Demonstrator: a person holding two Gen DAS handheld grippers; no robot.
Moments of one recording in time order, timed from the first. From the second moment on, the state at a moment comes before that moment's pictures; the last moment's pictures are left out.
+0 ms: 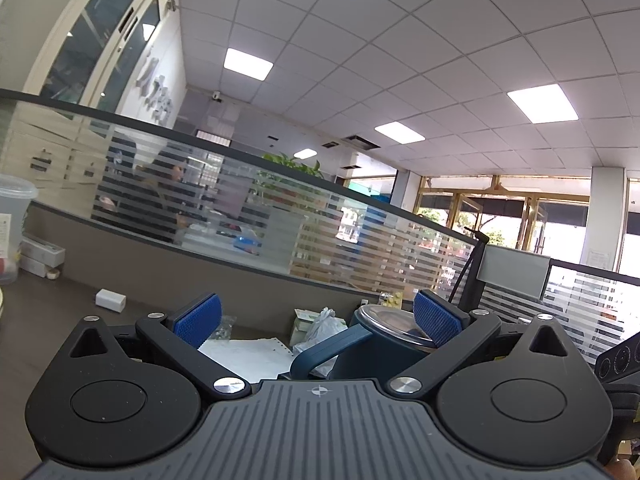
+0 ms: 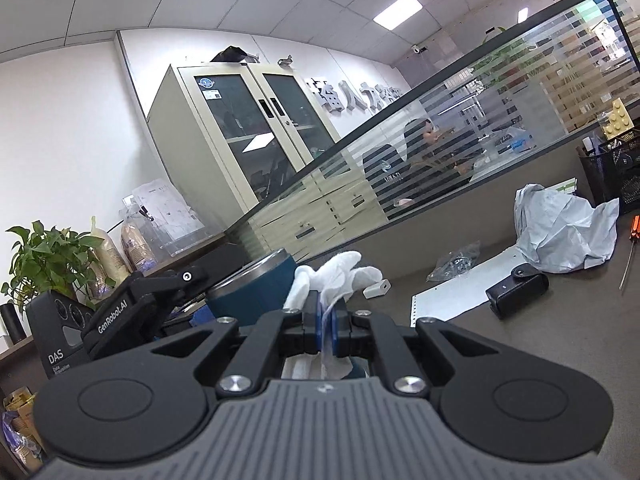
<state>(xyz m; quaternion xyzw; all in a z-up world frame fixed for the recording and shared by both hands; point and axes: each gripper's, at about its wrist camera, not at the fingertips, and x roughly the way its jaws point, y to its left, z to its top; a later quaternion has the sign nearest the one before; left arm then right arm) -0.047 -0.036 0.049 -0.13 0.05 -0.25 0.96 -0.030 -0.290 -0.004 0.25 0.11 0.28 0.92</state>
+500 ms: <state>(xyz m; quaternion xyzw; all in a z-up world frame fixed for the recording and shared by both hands) -0.045 -0.037 0.050 -0.13 0.06 -0.25 0.96 -0.026 -0.287 -0.014 0.25 0.15 0.27 0.92</state>
